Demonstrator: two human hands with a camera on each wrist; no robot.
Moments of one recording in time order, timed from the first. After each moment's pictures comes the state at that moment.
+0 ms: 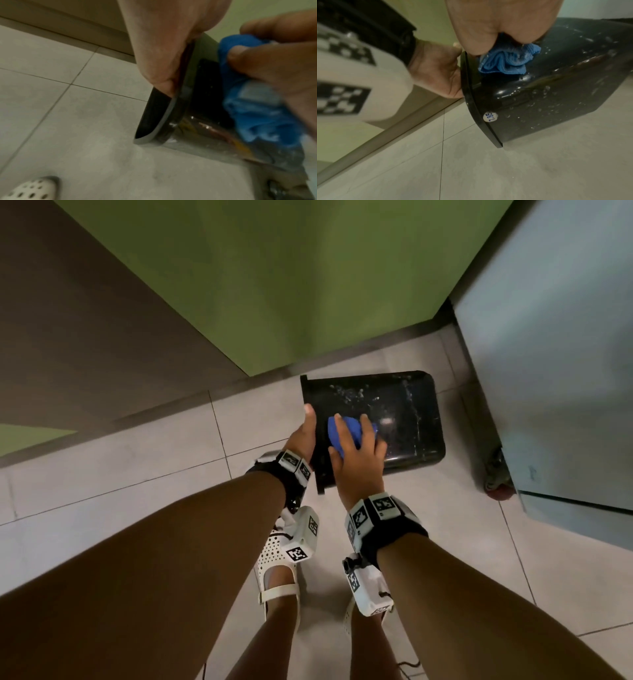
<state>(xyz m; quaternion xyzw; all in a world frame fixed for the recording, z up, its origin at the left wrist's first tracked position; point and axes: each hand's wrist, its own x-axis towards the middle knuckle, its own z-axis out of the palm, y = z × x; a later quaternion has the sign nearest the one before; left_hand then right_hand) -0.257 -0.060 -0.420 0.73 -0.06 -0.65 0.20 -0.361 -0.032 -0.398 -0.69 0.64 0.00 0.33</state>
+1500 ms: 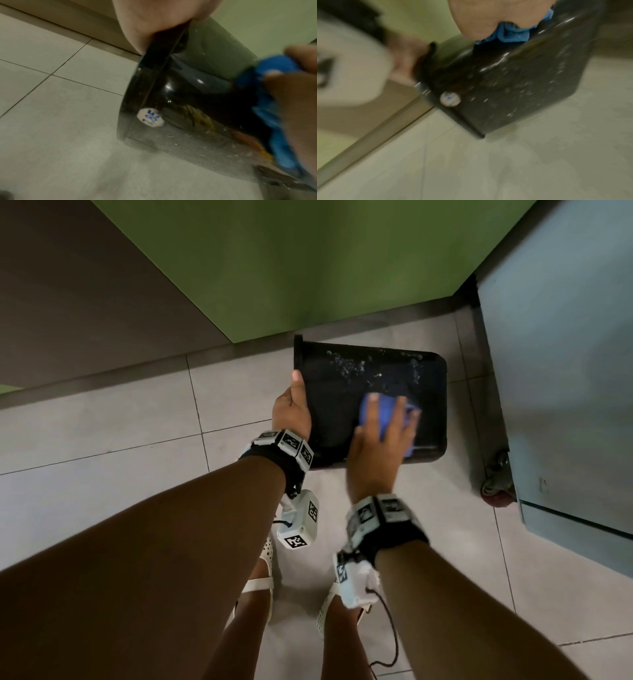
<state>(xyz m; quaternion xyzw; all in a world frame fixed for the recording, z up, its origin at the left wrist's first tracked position) -0.269 -0.077 -0.427 0.81 -0.18 -0.45 0.34 -0.385 -0.040 -0.459 -0.67 0.70 -0.17 0.21</state>
